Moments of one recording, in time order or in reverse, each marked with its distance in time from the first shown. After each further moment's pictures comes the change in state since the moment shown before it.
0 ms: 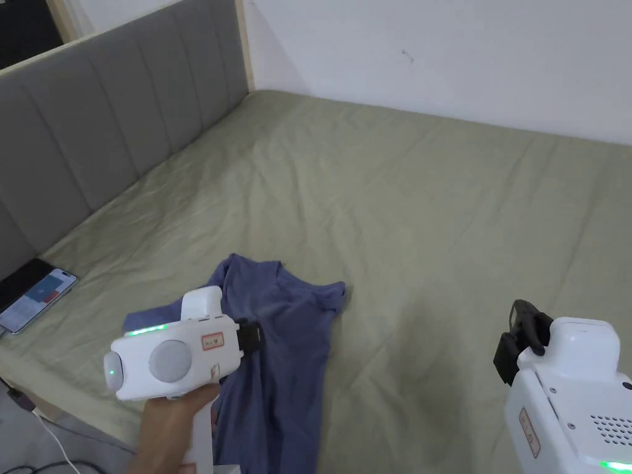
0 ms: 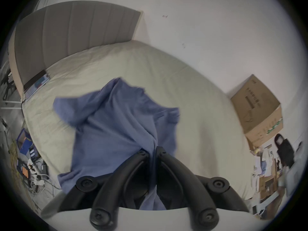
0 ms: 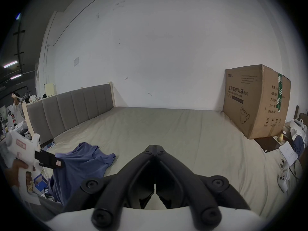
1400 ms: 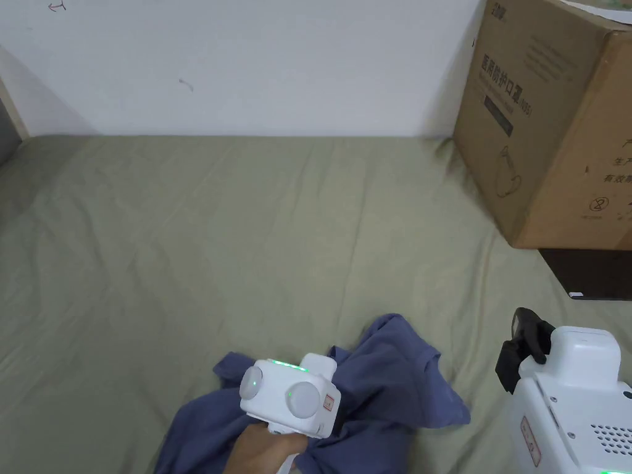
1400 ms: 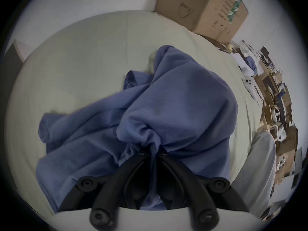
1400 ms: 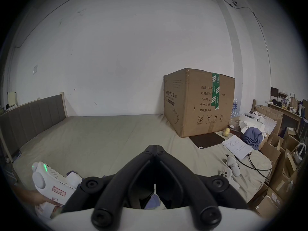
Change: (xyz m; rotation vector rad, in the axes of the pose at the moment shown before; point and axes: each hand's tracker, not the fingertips) left arm 0.287 -0.179 -0.159 -0.541 -0.209 -0.666; right arm 0.162 -0.007 0.126 0.045 -0.432 -0.047
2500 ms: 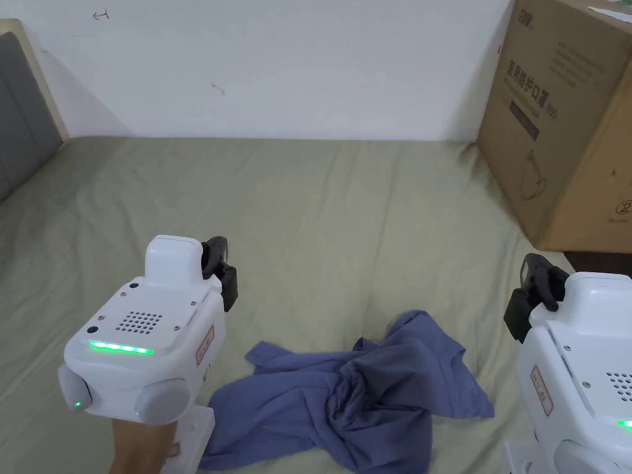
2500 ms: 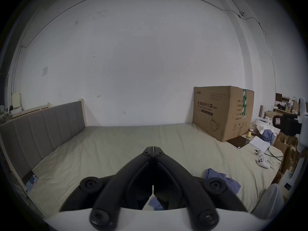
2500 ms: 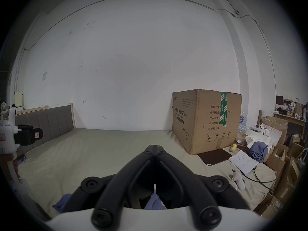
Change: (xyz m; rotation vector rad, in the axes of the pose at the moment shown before) left arm -0.070 -0.046 0.263 0.996 0.334 0.006; right arm -0.029 0.043 0.017 0.137 0.063 0.009
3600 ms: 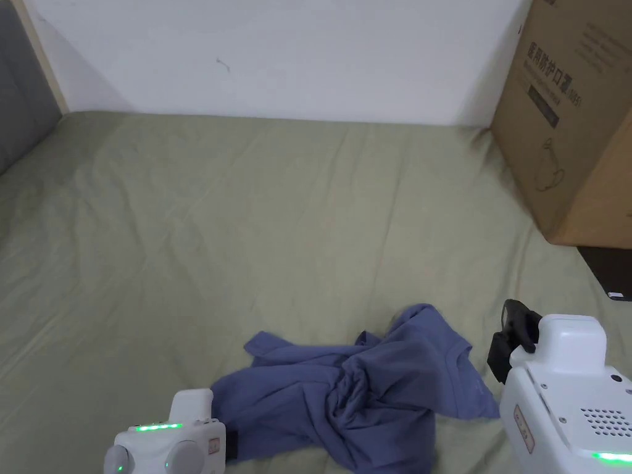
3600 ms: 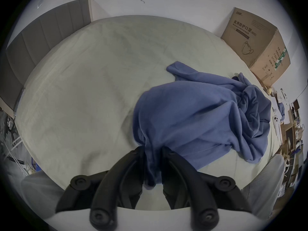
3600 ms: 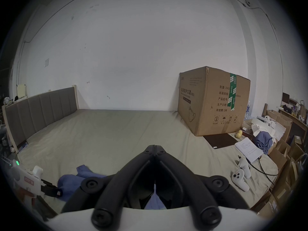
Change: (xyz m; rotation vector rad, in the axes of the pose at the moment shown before) left arm -0.010 -0.200 -0.036 -0.890 0.111 0.247; right arm -0.004 -0.052 -0.023 -0.182 0.048 0.038
